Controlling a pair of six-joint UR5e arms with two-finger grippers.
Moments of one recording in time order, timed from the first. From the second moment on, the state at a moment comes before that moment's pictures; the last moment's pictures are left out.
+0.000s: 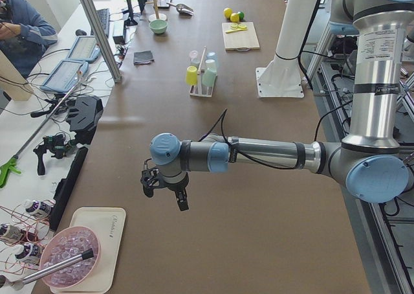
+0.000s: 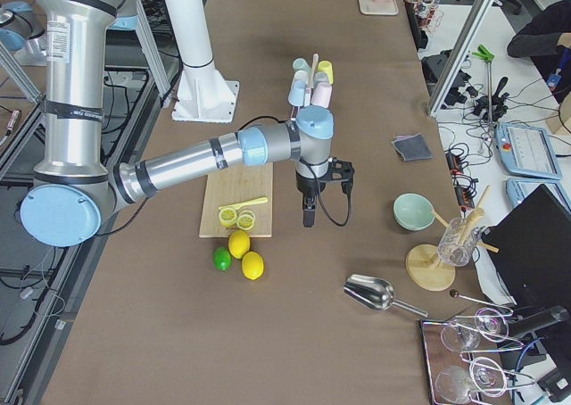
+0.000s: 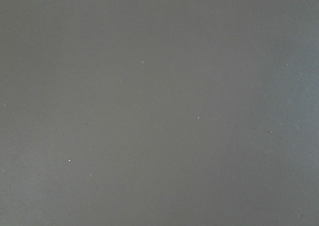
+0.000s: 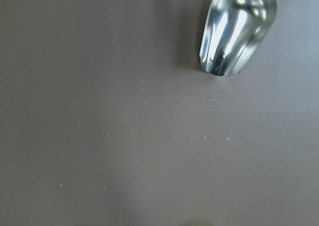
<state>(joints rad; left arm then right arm) -1.53 -1.56 -1.64 -1.50 -2.38 -0.31 1.39 -1.69 1.96 -1.70 2.23 0.24</state>
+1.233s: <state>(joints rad) -1.54 -1.48 -1.74 -1.49 -2.37 -0.30 1.55 -1.69 1.66 -1.69 2.34 0.00</state>
